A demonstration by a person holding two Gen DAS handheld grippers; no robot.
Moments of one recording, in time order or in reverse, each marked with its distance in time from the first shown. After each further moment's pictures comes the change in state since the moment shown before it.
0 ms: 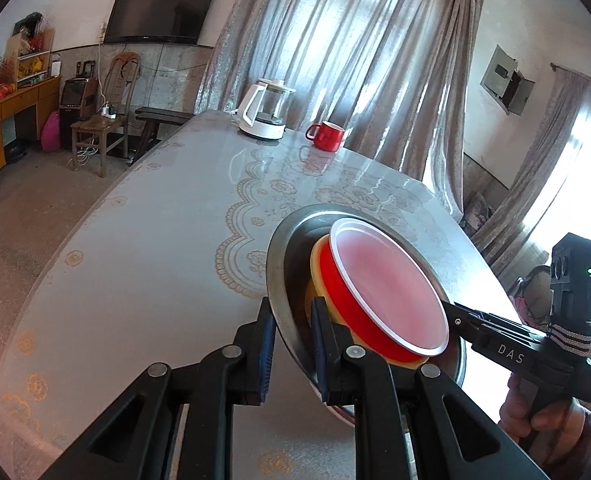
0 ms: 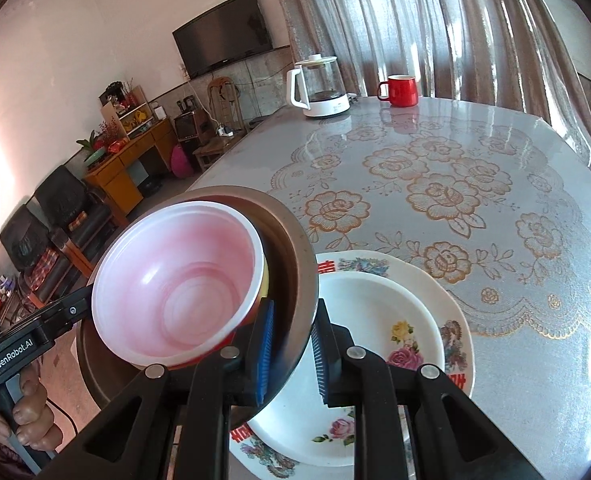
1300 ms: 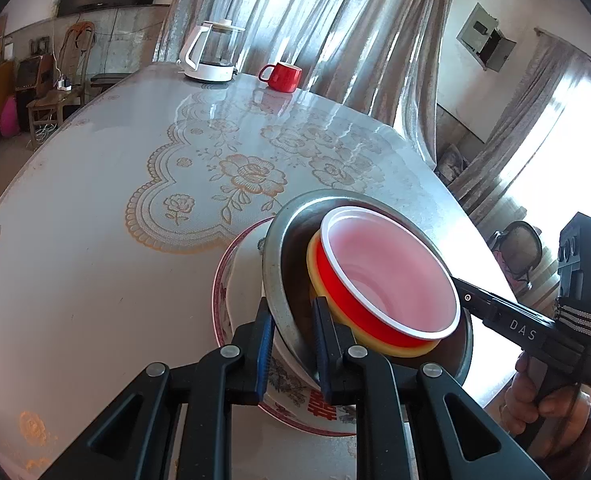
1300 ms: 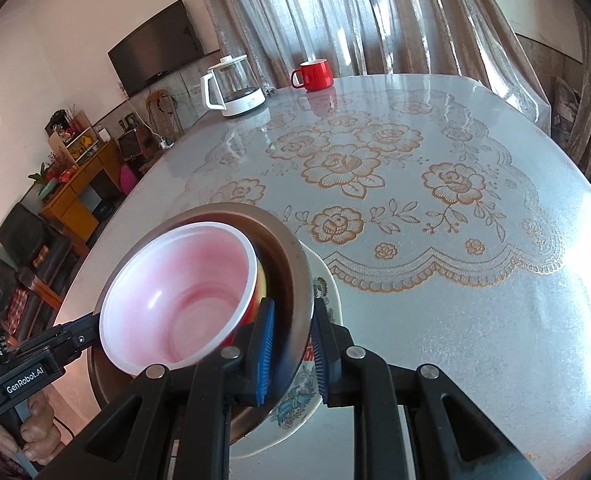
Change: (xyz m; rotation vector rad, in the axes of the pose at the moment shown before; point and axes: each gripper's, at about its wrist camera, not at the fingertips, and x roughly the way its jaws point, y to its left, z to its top) left arm 0.062 -0.043 -0.023 0.047 0.183 -0.097; right arm -0.025 -0.073 -0.027 0.161 0.016 -0.135
